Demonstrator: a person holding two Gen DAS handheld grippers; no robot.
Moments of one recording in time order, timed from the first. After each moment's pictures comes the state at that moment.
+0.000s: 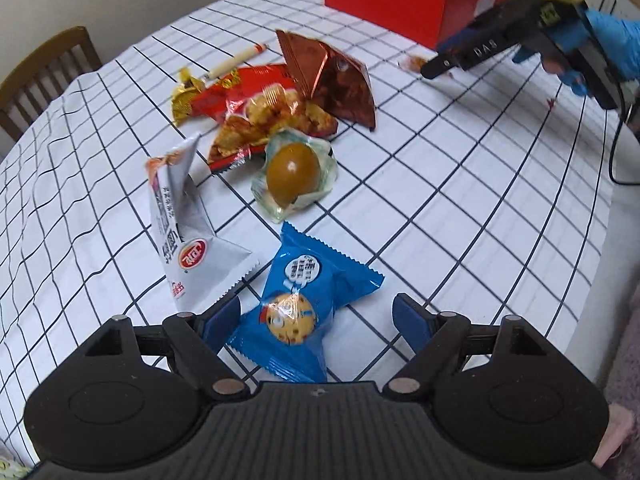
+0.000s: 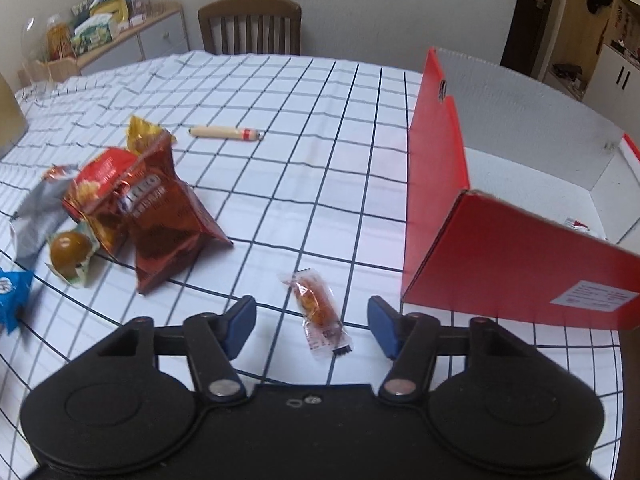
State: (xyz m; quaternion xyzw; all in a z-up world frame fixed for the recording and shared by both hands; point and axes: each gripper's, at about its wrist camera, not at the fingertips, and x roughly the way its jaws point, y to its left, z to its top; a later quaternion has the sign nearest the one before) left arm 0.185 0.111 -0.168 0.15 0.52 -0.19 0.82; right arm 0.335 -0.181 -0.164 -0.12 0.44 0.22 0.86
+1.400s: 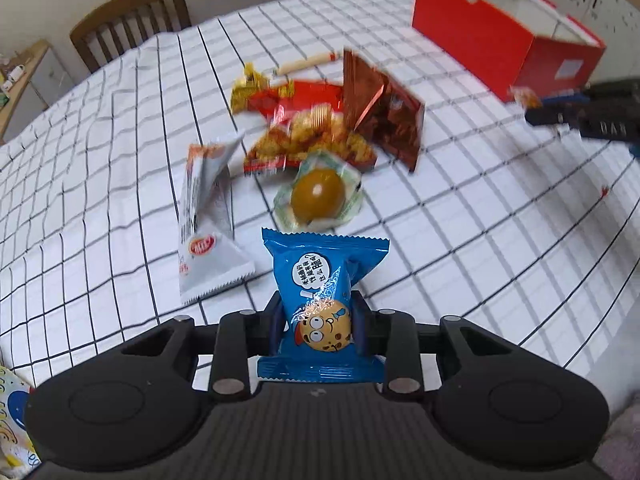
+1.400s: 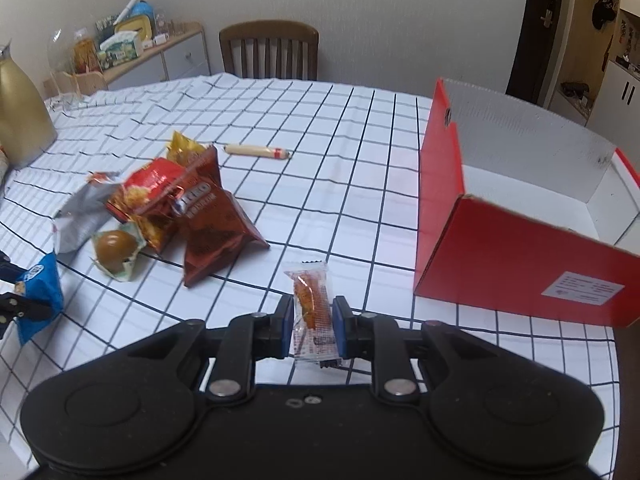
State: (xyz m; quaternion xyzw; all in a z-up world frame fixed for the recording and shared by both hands) left arm 0.189 0.083 -0.142 0.05 0.53 -0.04 0.85; right arm 0.295 -0.187 -0.139 -0.11 0.41 0.24 0.87
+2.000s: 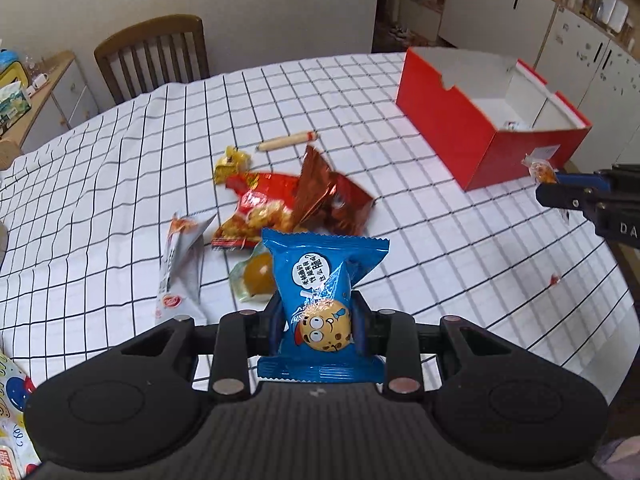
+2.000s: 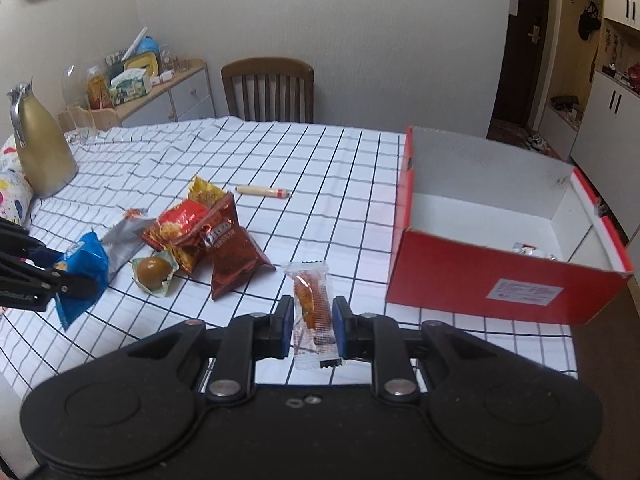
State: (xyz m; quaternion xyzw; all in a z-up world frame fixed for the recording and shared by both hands) left arm 0.196 0.033 -0.076 0.00 0.48 -0.02 0.87; right arm 0.257 -0.220 -0.077 -0.08 0.37 0.25 0.89
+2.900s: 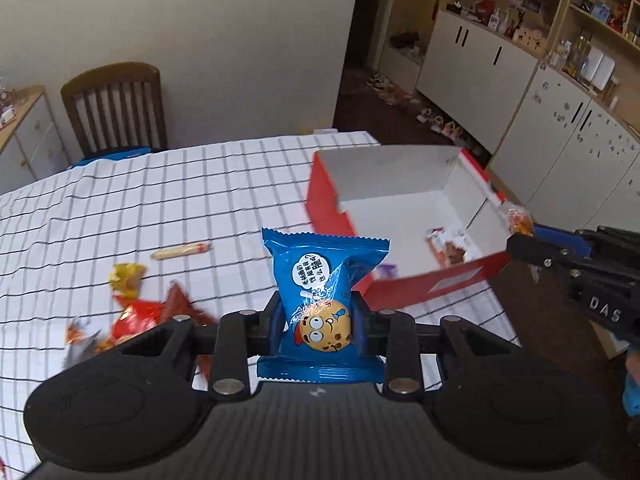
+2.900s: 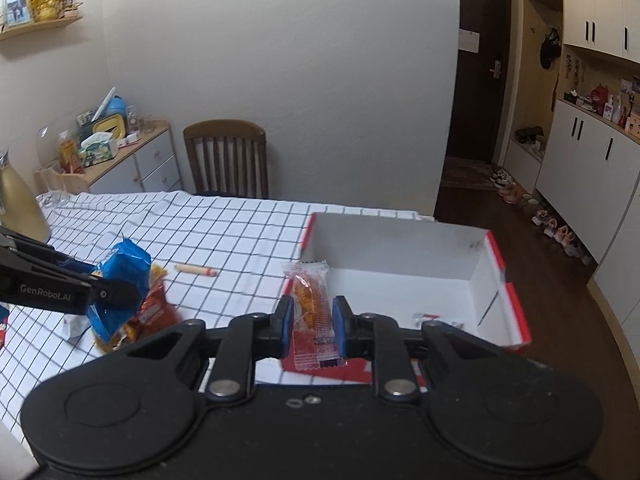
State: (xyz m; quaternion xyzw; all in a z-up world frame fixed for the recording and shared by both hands) left arm 0.286 -0.086 -0.013 -0.05 0.43 -0.04 0.90; right arm 0.299 -0.304 -0.014 -0.06 0.31 0.21 0.93
